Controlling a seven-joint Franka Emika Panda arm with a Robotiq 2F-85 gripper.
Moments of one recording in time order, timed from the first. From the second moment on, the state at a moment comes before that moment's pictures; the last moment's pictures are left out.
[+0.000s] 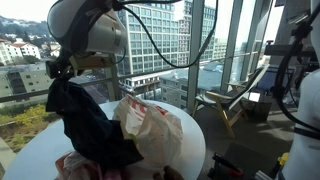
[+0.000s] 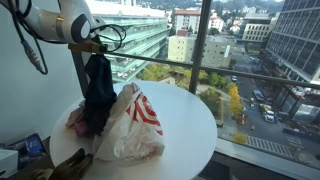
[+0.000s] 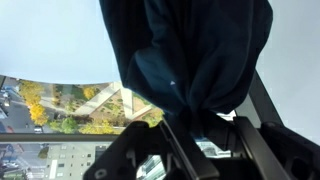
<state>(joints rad) 0.19 0.27 0.16 -1.93 0.08 2.92 -0.01</state>
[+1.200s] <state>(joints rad) 0.36 0.41 -0.05 -1.81 -0.01 2.79 0.20</state>
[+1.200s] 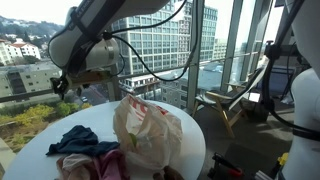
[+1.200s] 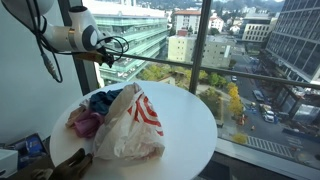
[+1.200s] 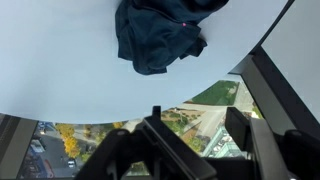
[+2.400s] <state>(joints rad) 0.09 0.22 -0.05 -2.34 -0.20 2.82 0.19</state>
